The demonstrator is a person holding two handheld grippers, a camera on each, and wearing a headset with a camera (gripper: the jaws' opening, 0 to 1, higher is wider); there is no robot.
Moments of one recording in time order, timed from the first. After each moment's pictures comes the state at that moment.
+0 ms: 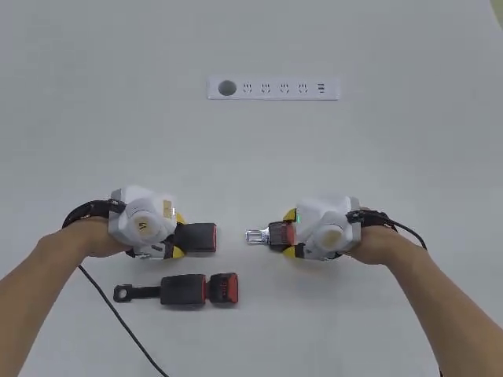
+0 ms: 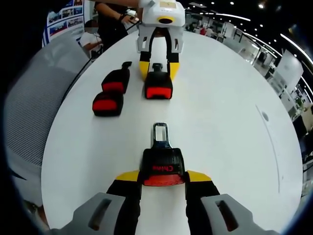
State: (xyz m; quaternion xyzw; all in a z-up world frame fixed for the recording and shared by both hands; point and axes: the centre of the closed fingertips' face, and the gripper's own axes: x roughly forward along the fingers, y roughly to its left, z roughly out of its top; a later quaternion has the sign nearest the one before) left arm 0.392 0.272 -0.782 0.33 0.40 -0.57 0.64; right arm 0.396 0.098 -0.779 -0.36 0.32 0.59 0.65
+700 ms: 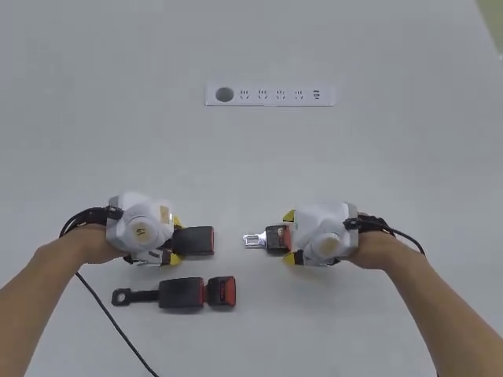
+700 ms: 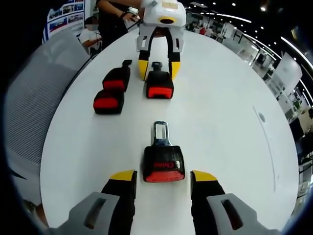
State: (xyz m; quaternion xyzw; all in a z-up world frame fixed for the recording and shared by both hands) left arm 0.392 0.273 -0.777 0.33 0.40 -0.55 0.65; right arm 0.390 0.094 -0.761 -0.38 0.32 0.58 0.65
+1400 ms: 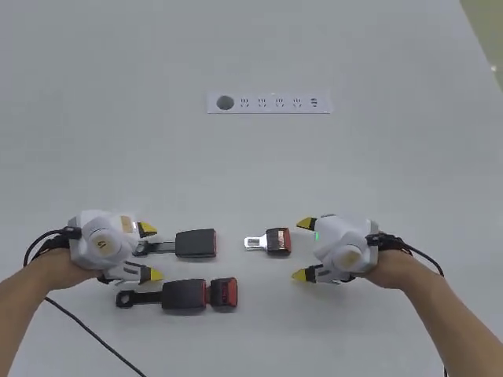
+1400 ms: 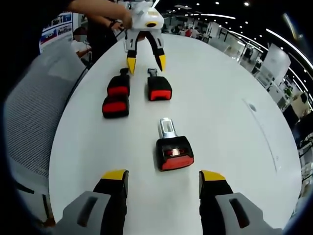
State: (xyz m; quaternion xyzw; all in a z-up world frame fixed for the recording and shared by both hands) left arm 0.371 0.318 -0.759 0.23 0.40 -0.49 0.74; right arm 0.367 0.077 -0.747 -0.33 0.32 0.55 0.70
